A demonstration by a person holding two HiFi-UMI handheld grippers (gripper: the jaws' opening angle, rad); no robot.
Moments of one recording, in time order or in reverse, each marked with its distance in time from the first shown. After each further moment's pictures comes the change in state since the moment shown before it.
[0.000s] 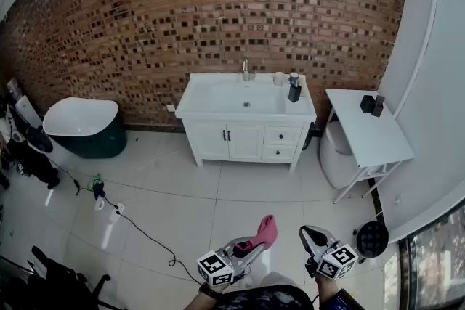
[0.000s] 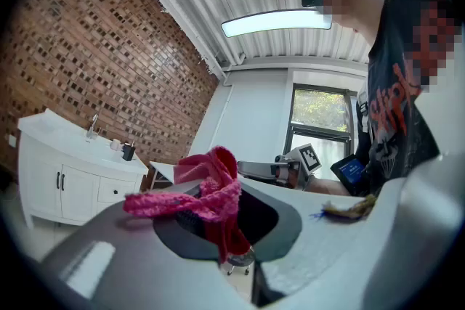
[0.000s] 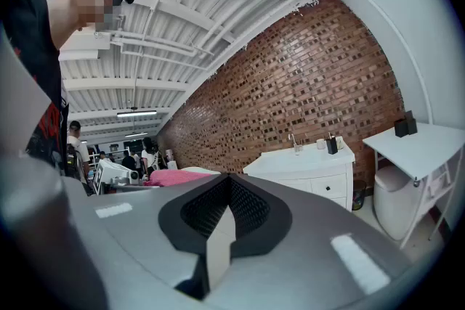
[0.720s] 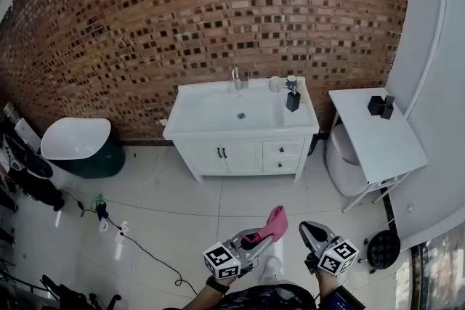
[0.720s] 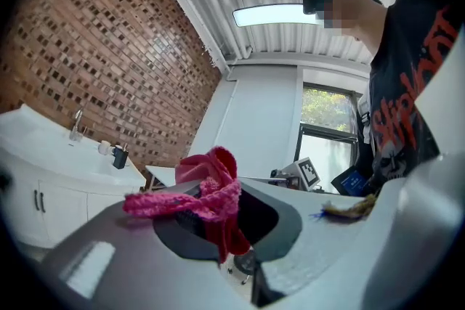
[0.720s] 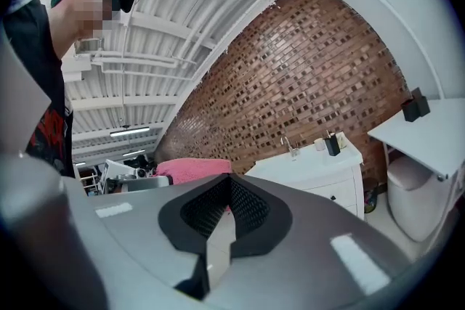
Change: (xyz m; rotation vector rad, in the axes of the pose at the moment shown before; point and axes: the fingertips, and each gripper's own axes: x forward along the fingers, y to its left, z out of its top) left arm 0.147 0.182 0.060 0.014 0.022 -0.046; right arm 0.139 -0.177 0.044 0.111 -0.069 0.045
